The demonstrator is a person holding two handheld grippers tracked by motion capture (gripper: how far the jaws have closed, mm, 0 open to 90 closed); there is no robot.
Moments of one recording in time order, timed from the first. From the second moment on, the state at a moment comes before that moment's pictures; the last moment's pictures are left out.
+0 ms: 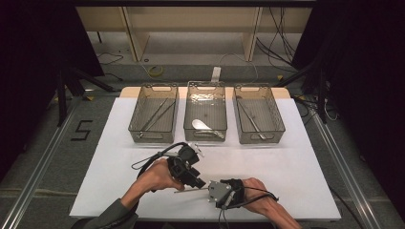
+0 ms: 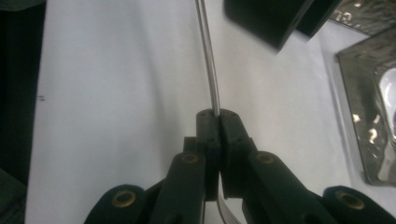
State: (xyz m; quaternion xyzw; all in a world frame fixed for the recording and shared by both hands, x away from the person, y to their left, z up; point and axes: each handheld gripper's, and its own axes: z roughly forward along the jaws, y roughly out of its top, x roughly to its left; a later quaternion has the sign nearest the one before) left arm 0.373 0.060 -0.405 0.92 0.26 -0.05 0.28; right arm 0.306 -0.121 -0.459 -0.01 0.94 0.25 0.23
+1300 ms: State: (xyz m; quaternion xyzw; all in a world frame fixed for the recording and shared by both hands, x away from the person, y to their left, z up) left arm 0.363 0.157 -0.409 0.78 0.36 0.12 0.50; right arm 0.403 -0.235 -0.403 0.32 0.86 0.33 0.21
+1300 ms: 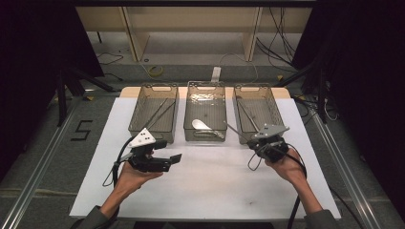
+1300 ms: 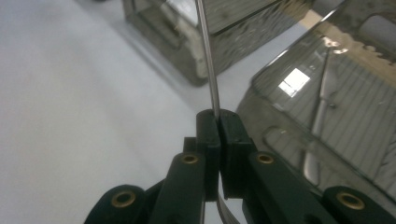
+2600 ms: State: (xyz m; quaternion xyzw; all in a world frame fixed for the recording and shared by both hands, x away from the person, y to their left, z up) left arm 0.346 0.174 -0.415 0.76 0.36 0.16 0.52; right arm 0.526 -0.265 -0.408 0.51 0.79 0.30 0.17
